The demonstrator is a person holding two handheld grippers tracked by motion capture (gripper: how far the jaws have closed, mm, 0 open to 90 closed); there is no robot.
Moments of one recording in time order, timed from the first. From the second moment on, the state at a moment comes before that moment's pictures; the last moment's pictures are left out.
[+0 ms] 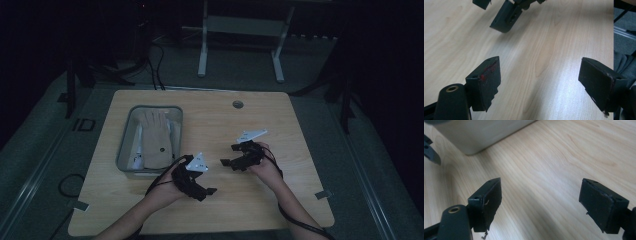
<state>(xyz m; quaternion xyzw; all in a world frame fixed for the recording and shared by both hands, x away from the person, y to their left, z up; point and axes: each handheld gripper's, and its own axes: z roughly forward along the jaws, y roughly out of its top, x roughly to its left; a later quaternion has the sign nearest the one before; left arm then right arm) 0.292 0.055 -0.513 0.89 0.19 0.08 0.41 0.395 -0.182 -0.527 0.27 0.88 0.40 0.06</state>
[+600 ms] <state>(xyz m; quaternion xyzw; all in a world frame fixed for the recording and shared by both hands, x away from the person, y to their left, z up) 0.290 0.039 -0.550 0.89 0.18 0.04 0.42 0.374 -0.217 -0.544 0.24 0.88 0.39 0.08</state>
